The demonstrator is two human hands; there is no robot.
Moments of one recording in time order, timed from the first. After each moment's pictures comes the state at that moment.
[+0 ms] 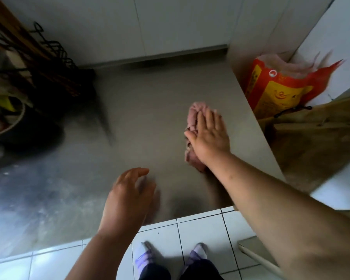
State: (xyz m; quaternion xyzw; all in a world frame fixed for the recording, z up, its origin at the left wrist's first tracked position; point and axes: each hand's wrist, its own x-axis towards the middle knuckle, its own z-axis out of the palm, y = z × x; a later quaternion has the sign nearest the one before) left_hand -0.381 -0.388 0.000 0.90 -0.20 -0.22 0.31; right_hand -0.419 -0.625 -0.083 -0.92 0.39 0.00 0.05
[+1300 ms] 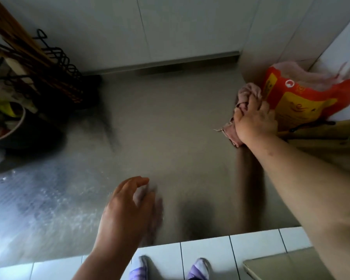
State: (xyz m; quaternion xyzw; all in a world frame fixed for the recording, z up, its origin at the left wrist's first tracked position) left_hand -0.390 -0.417 0.001 0.91 -0.16 -0.18 0.34; right_hand -0.429 -0.762 -0.078 -0.83 0.55 -0.03 0.07
